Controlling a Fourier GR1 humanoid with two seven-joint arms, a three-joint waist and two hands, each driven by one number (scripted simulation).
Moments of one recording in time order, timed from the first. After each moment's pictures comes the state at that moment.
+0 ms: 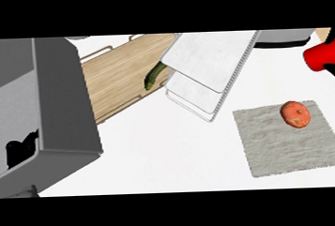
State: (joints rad) left arm -0.01 0.09 0.31 -1.51 -0.25 -0.29 0.05; right arm -0.67 -0.89 0.11 -1.16 0.17 0.30 -0.40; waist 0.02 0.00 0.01
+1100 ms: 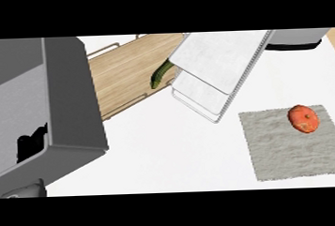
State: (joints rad) left arm -0.05 0.07 0.30 -1.49 -0.29 -0.30 0.04; right arm -1.24 -0.59 0.18 -0.71 0.35 0.23 -0.27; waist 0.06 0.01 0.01
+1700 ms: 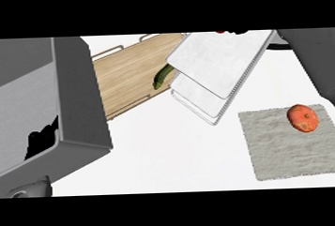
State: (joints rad) left arm -0.07 0.05 0.29 -1.46 -0.32 -0.30 0.05; right arm -1.35 -0.42 0.23 -0.47 0.45 0.22 -0.31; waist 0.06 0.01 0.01
